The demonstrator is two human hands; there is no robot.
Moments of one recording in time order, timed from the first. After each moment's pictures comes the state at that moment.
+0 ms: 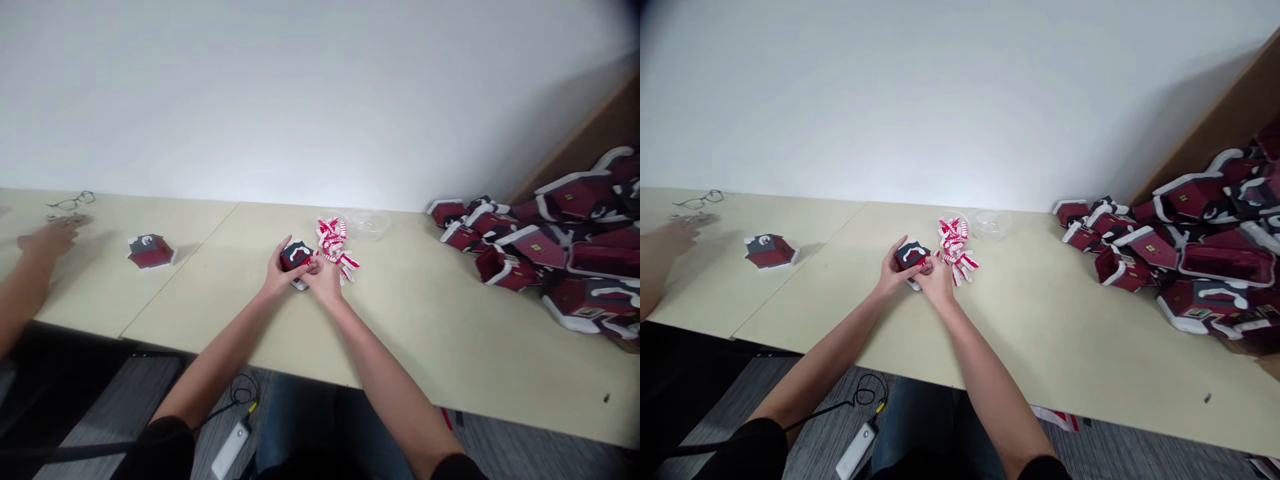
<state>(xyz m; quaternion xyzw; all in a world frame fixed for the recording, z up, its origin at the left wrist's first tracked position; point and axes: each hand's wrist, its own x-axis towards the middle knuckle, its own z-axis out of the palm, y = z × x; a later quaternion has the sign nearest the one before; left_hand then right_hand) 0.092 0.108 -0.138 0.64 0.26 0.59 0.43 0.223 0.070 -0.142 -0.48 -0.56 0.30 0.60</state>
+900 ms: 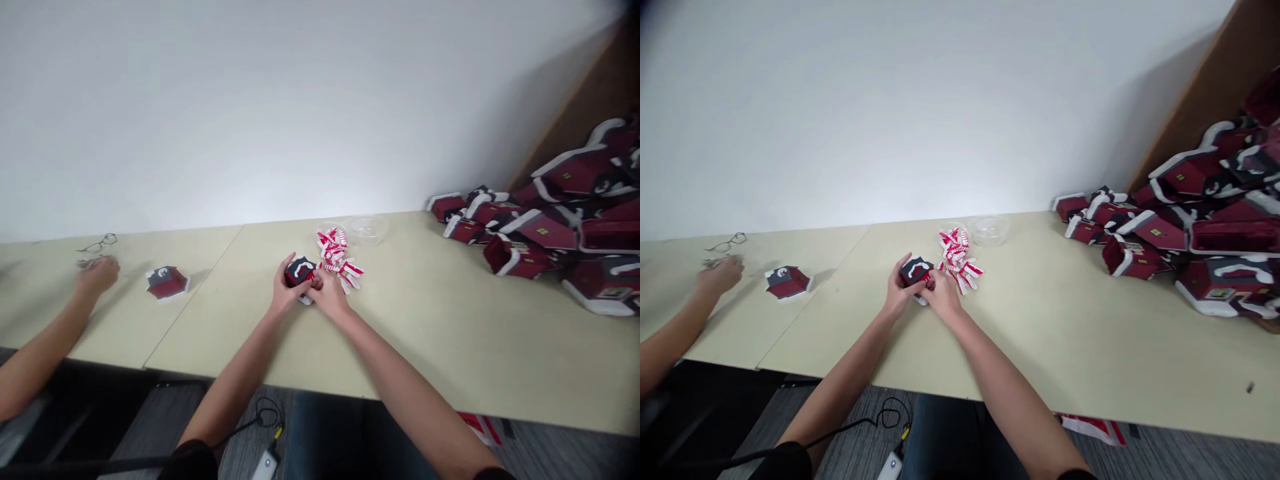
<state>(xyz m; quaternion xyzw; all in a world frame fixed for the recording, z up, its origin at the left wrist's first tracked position) 0.090 0.101 -0.133 0.66 0.31 0.58 0.37 0.224 0.064 -0.140 -0.49 -0.64 0.21 0.55</state>
